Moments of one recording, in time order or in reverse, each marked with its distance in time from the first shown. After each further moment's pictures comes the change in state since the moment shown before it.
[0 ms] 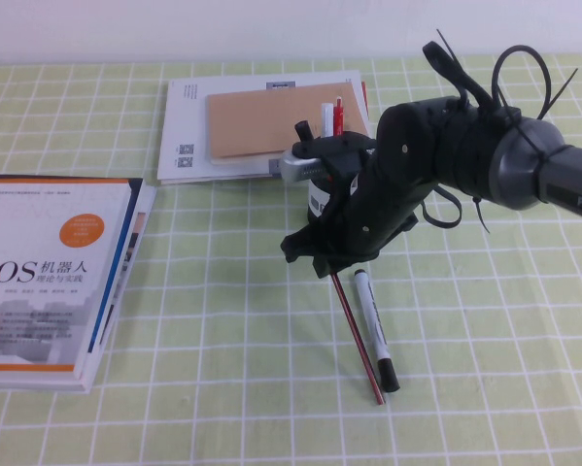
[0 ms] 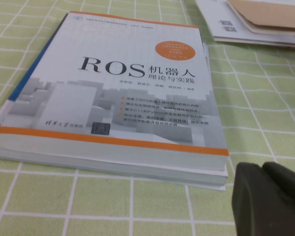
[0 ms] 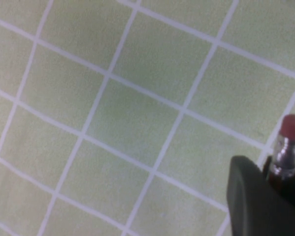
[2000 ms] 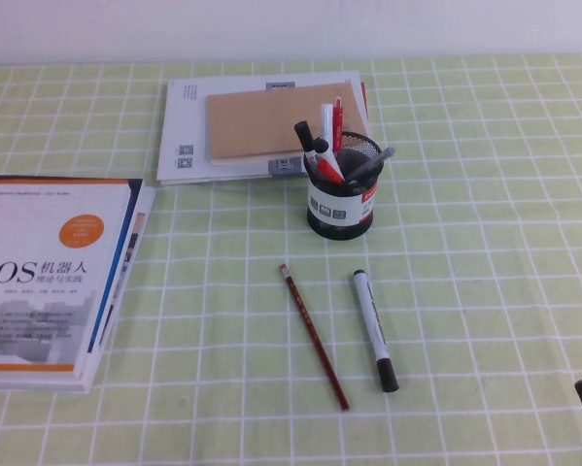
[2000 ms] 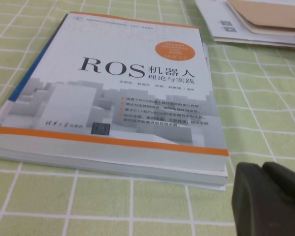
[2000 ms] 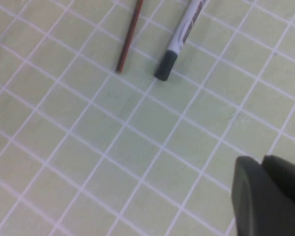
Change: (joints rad) right arm 0.035 -1.296 0.913 -0.187 0.054 0.007; left arm 0.000 0.000 0.000 0.000 0.000 0.000
